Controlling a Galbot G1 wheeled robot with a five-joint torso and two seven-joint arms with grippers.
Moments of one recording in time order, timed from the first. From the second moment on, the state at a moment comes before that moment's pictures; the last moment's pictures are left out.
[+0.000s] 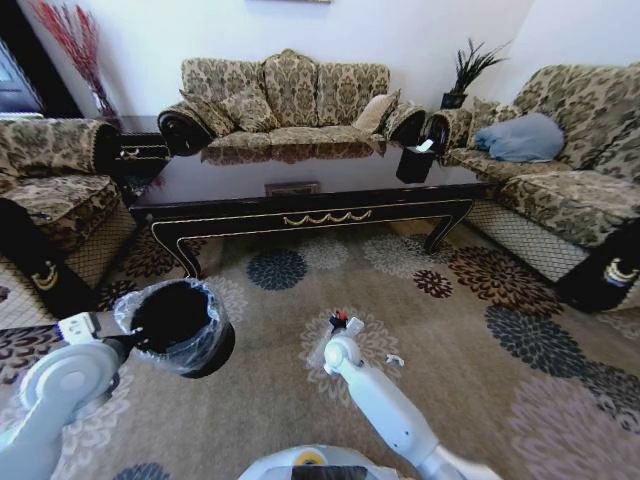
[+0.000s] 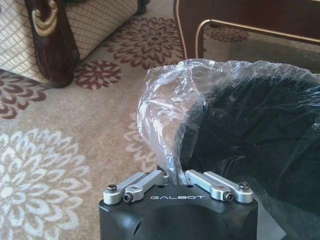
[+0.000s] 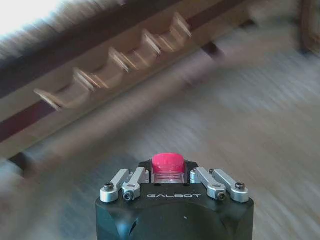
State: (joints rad) left arm 1.48 -0.85 -0.89 -2.25 -1.55 0.73 -1.09; right arm -0.76 1.22 -0.21 1.59 0.95 0.13 0.72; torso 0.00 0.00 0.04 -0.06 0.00
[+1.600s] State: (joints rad) left arm 1.27 -0.74 -0.75 -2.11 -1.59 0.74 -1.05; right arm -0.10 1.43 -0.76 1.46 0.94 0.41 0.26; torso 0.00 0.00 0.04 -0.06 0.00
